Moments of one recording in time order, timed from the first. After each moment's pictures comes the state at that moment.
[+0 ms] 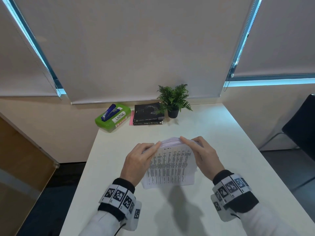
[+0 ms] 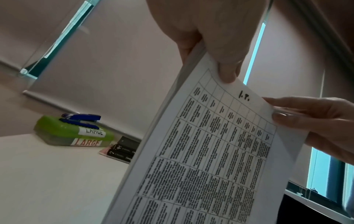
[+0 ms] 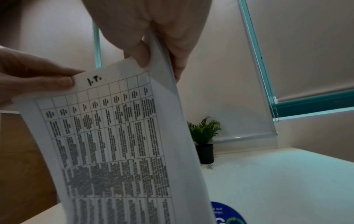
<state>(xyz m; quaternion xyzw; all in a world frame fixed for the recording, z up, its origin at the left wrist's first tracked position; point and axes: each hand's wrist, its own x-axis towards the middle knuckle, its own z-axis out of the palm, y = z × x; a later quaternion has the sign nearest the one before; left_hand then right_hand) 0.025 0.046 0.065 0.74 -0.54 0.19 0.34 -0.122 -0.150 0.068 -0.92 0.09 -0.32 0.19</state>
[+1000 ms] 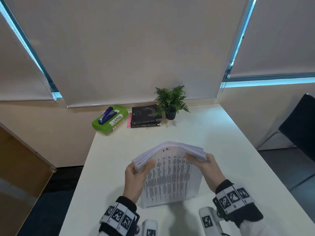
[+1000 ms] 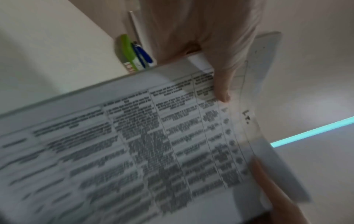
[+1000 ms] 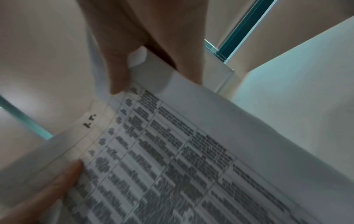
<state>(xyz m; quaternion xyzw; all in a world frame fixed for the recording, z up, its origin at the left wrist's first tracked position) -0.006 0.049 0.052 0.62 -0.18 -0.23 0.72 -0.135 -0.130 0.077 -0.63 0.24 -0.23 0.70</state>
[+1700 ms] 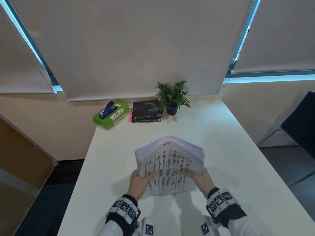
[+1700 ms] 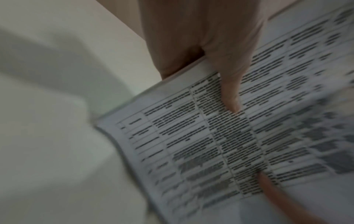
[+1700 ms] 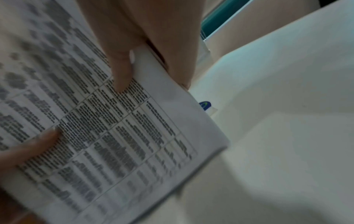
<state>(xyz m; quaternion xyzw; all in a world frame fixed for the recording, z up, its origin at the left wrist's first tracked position) -0.002 0.051 -0.010 0.72 -0.08 -0.32 0.61 -0.139 -0.122 0.010 -0.62 0.35 -0.14 0.69</state>
